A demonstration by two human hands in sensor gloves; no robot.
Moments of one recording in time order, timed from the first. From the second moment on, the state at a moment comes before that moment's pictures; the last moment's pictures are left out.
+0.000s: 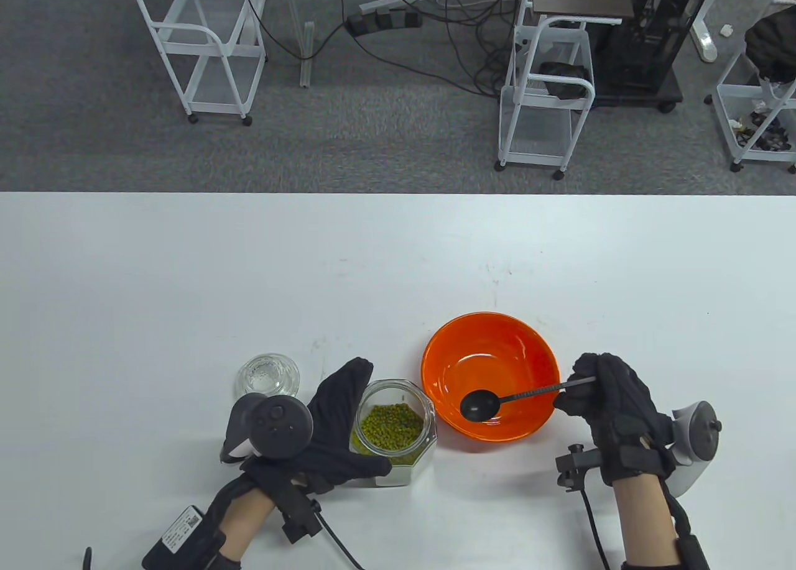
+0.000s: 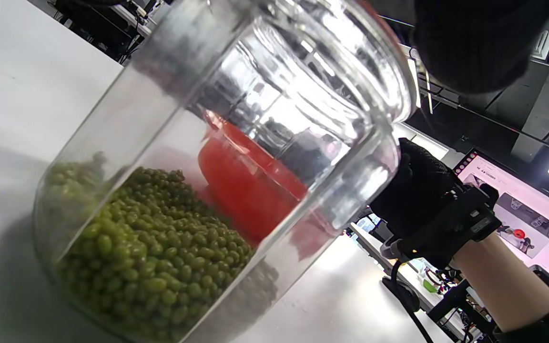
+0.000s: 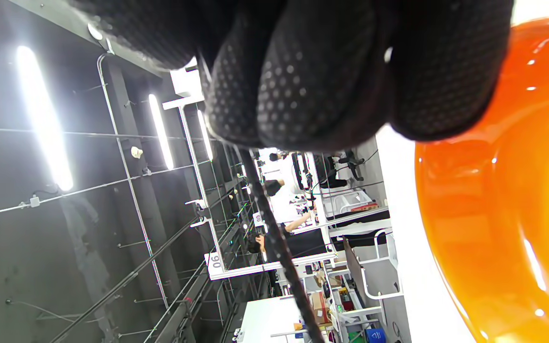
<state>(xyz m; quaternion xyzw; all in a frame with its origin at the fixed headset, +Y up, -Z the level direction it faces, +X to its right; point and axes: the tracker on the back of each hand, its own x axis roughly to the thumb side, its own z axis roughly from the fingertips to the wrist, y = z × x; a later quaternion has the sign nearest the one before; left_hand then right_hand) -0.158 -0.710 -0.210 -0.09 -0.33 0.35 0.87 0.280 -0.734 -0.214 -0.07 -0.06 0.59 0.80</state>
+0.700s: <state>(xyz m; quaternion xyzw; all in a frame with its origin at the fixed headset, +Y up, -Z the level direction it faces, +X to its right) -0.159 -0.732 -0.208 -0.10 -0.31 0.42 0.85 0.220 -0.638 -0.224 0.05 -0.10 0.70 0.71</state>
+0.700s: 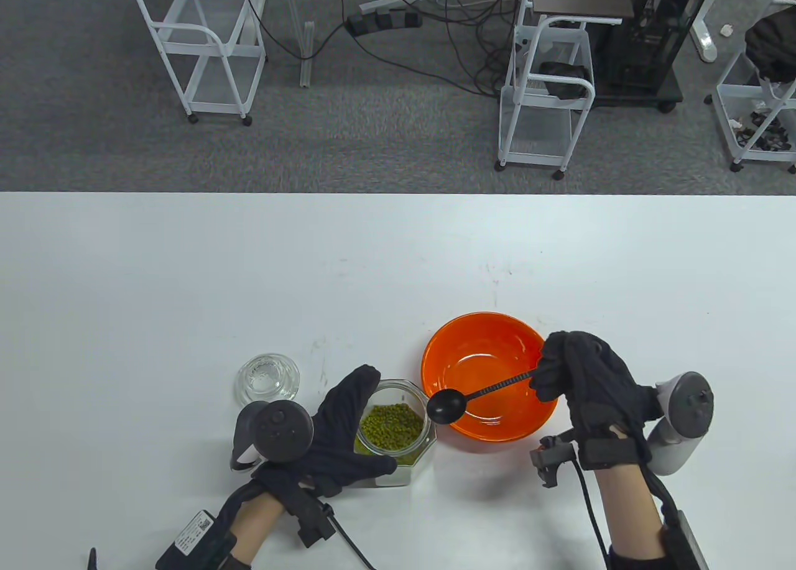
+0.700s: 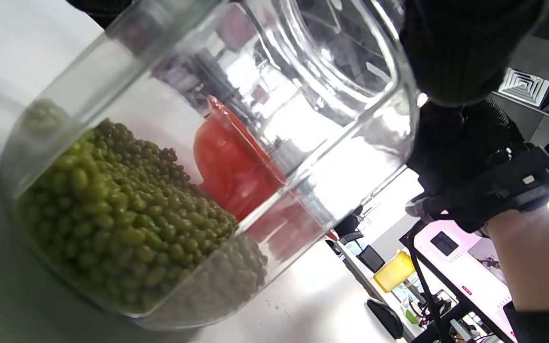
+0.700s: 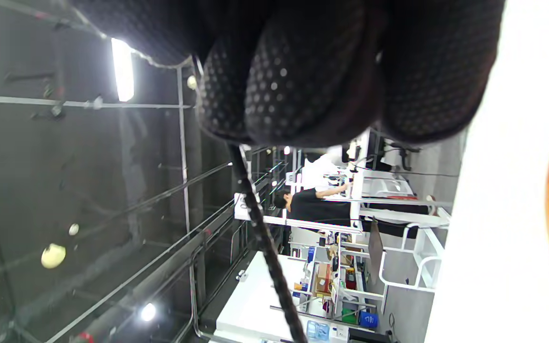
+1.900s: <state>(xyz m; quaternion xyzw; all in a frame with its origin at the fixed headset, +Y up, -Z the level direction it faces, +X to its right) -0.159 -0.738 -0.206 -0.09 -0.32 0.44 0.84 0.101 -0.653 -0.218 0.20 -0.09 0.88 0.43</state>
